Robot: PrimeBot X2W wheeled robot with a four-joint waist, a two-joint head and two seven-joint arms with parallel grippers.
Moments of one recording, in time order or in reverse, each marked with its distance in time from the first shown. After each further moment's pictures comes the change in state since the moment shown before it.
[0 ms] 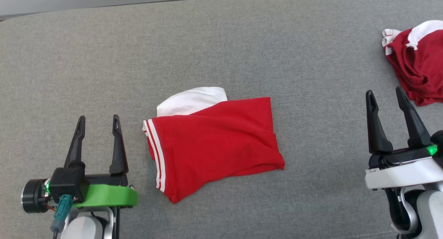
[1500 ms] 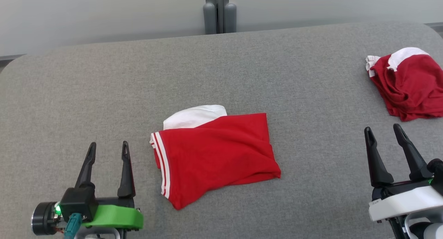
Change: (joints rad) left arm 0.115 0.014 -0.040 -0.011 -0.020 0.026 0.019; right arm 0.191 0.027 -0.035 -0.096 -0.022 0.000 0.119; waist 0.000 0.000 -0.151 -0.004
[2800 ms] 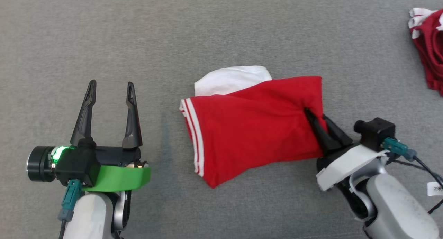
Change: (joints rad) left arm -0.198 -0.131 0.091 -0.068 0.164 -0.135 -0.019; right arm -0.367 -0.079 0.367 0.389 0.162 0.001 -0.042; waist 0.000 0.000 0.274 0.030
